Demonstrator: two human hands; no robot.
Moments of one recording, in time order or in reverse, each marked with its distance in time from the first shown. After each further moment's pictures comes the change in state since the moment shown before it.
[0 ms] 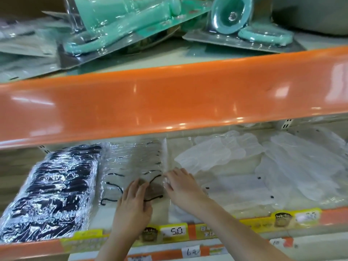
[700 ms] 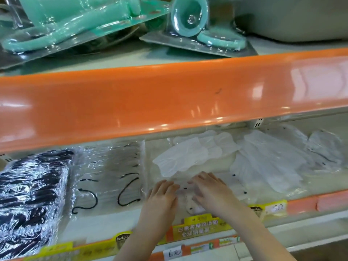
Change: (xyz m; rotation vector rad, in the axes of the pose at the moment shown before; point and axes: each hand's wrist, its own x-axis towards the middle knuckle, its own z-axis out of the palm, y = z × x) left_hand 0.015 0.111 0.017 -0.120 -0.093 0.369; right_hand -0.072 0.084 -0.049 -0.221 -0.036 0.172
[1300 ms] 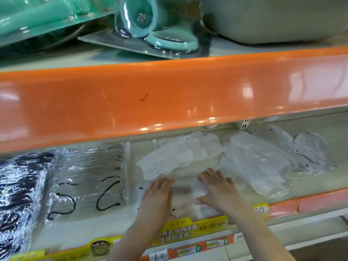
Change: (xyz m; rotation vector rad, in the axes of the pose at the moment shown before) left_hand 0.029 0.035 0.023 -0.092 -0.048 -0.115; right_hand -0.010 0.064 -0.010 -0.016 -0.031 0.150
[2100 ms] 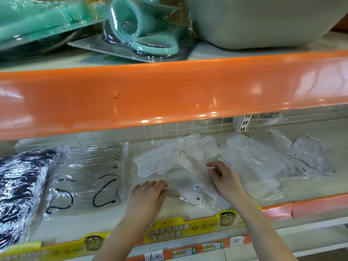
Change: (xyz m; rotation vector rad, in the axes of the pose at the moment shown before) left_hand -0.001 -0.002 -0.014 0.230 0.129 0.068; right_hand 0.007 0.038 -0.004 0.827 0.334 0.117
